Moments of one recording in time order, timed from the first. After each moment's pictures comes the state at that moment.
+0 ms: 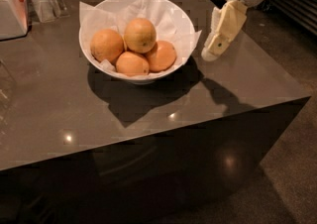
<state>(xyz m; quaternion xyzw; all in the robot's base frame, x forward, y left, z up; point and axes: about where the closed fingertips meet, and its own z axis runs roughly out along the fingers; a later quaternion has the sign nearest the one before) 0.541 -0.097 1.008 -0.67 0.67 0.11 0.29</state>
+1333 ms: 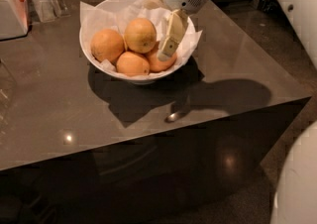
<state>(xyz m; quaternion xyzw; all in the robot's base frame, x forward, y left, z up) 0.587 0.002 0.966 -0.73 0.59 0.21 0.27</state>
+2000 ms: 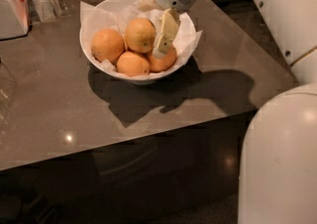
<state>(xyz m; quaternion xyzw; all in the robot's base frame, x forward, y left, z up) 0.610 0.014 0.951 -0.75 0.58 0.21 0.24</state>
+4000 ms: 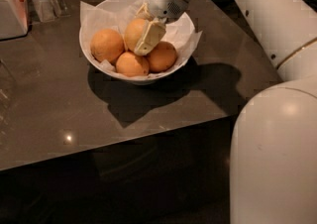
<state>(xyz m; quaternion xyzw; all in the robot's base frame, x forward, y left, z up) 0.627 0.037 0.928 -0.74 0.58 0.23 0.25</state>
